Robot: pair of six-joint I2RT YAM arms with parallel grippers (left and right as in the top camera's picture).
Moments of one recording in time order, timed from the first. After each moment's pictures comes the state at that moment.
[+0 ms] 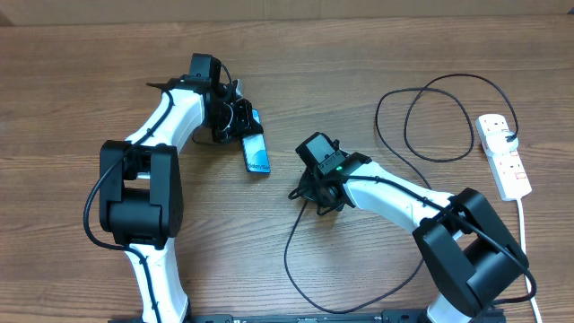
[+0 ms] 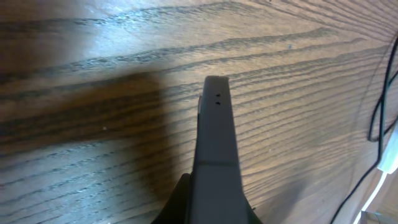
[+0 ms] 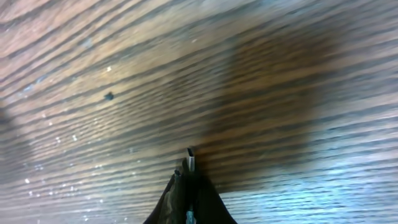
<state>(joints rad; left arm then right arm) -0.13 2.14 1.54 -0.74 0.54 -0.36 0.66 1.83 1.03 -0.50 -0.06 1.05</state>
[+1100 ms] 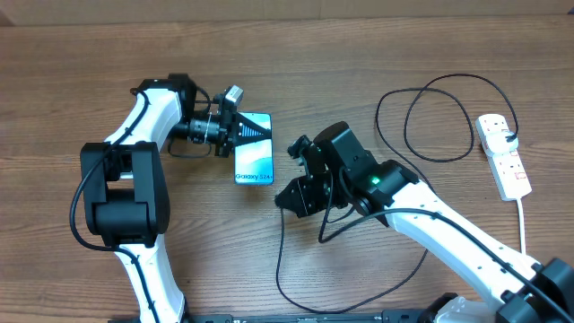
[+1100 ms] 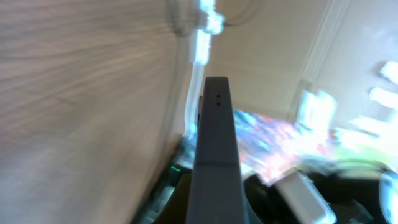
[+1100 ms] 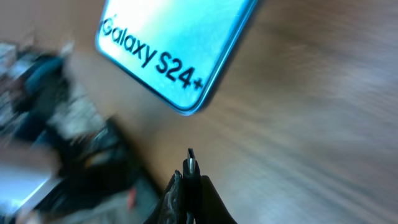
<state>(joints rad) -0.02 2.14 1.54 -1.28 1.35 0.18 0.66 1.47 1.02 -0.53 -0.65 0.40</state>
